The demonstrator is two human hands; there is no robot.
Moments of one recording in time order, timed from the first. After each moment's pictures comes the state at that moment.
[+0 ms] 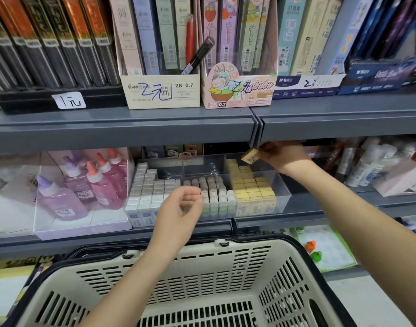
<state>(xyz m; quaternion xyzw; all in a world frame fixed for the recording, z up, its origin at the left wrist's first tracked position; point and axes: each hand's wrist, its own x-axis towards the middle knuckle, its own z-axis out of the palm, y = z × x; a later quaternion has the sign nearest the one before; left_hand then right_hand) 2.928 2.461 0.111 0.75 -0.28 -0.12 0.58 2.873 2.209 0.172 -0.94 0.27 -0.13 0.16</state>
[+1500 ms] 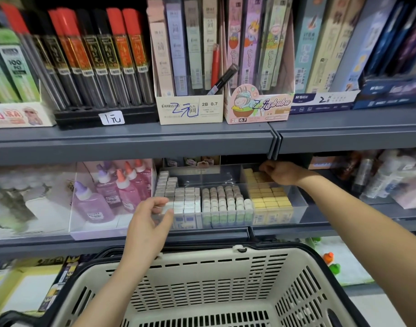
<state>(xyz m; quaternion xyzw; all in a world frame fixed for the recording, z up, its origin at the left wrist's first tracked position) 2.968 2.532 0.102 0.82 -0.22 0.01 0.52 2.910 2.190 0.140 -0.95 0.25 0.05 0.18</state>
